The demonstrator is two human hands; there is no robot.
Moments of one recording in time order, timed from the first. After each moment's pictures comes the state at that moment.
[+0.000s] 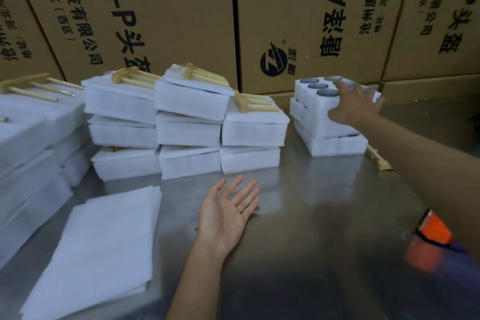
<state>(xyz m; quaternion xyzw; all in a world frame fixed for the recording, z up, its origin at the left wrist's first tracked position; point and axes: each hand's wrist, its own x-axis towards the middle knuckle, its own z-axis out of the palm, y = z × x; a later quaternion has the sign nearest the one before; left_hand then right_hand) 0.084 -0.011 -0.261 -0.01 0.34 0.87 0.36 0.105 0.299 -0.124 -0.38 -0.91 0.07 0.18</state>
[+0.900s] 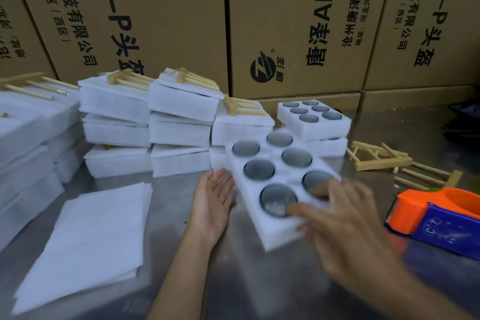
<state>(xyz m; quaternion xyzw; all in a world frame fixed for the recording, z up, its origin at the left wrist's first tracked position) 0.087 -0.004 -0.256 0.03 0.40 0.87 0.28 0.307 0.126 -0.199 -0.02 -0.94 0.01 0.33</state>
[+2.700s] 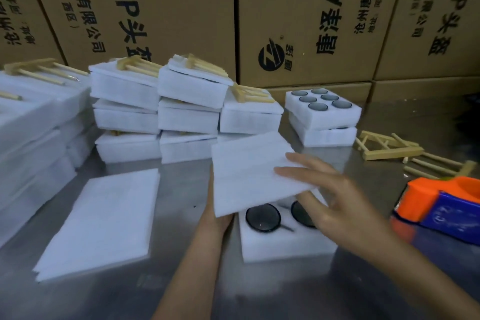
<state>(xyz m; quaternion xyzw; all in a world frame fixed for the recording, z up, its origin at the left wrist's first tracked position) 0.106 -0.006 -0.244 0.03 0.48 0.84 0.25 0.280 0.116 -0.188 0.01 -0.90 0.37 0.25</state>
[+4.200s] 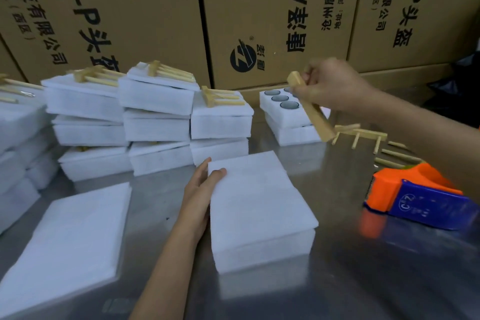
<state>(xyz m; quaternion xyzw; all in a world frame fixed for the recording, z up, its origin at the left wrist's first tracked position) 0.113 -0.002 -0.247 0.13 0.59 0.77 0.19 0.206 0.251 -0.072 -0.17 -0.92 0.17 0.30</state>
